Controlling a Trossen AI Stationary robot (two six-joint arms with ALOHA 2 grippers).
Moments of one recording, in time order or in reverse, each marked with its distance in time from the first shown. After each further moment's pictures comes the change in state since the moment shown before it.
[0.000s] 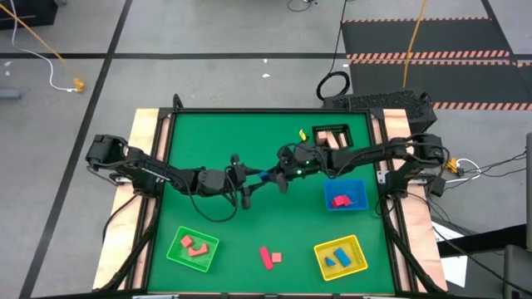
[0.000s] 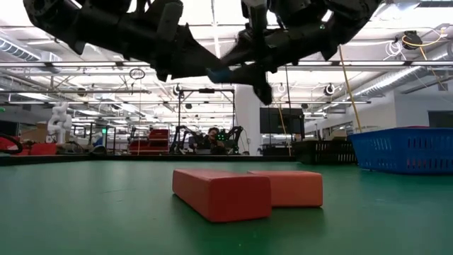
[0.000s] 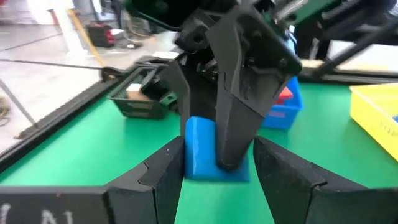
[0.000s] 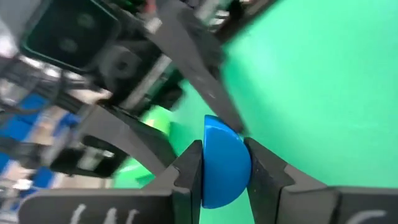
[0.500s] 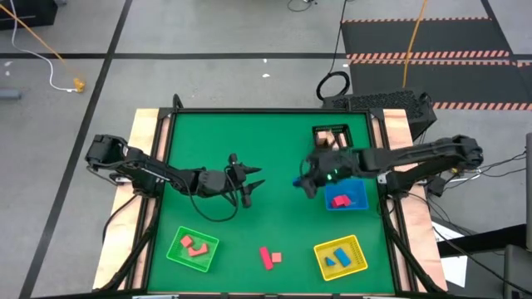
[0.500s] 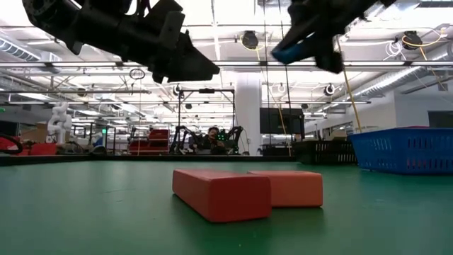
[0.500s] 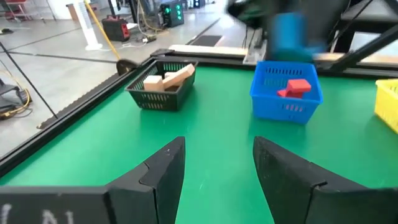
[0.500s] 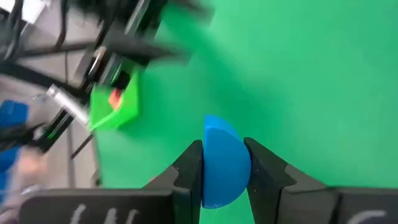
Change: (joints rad) left arm -0.001 -0.001 0.000 -0.035 -0.072 -0.013; right arm 0.155 -0.402 -0.001 -0.678 0.175 0.157
